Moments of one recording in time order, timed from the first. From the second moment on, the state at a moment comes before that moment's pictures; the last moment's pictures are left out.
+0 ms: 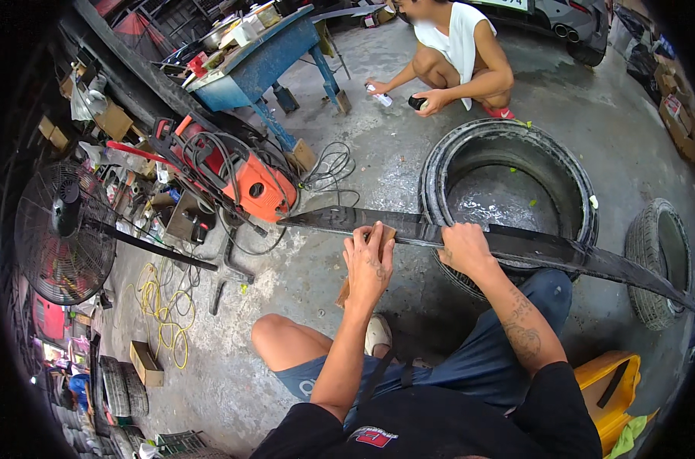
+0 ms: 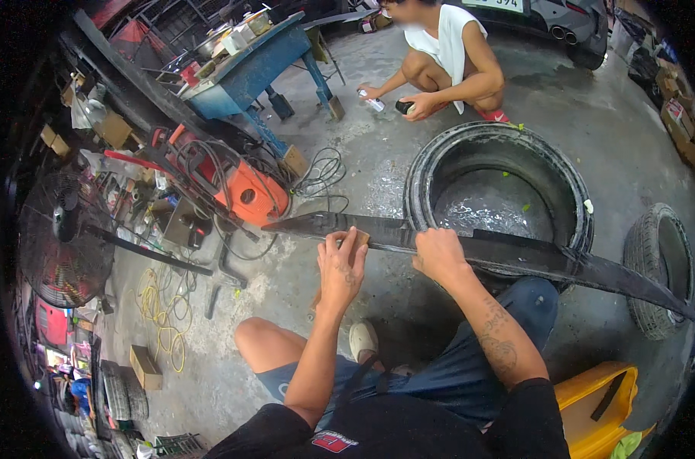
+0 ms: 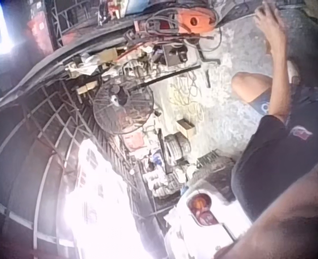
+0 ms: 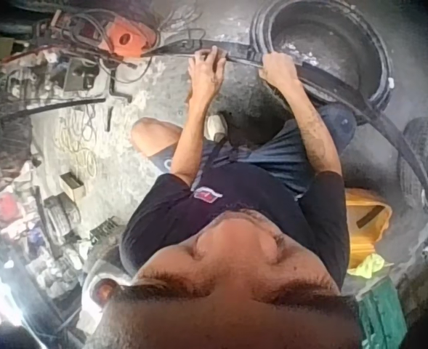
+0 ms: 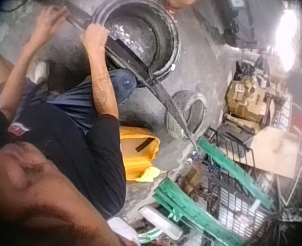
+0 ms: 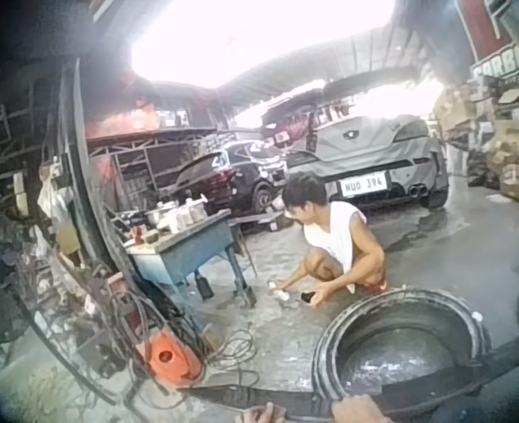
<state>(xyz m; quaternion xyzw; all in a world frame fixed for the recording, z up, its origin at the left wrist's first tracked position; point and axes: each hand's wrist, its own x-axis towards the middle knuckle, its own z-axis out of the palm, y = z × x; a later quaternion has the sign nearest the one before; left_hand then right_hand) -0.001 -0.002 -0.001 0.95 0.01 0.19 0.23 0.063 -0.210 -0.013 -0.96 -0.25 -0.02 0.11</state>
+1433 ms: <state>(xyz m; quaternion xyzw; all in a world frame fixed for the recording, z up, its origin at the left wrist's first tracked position) -0.001 -0.004 -0.005 0.94 0.02 0.23 0.24 0.065 -0.211 -0.009 -0.96 -0.25 0.01 0.09</state>
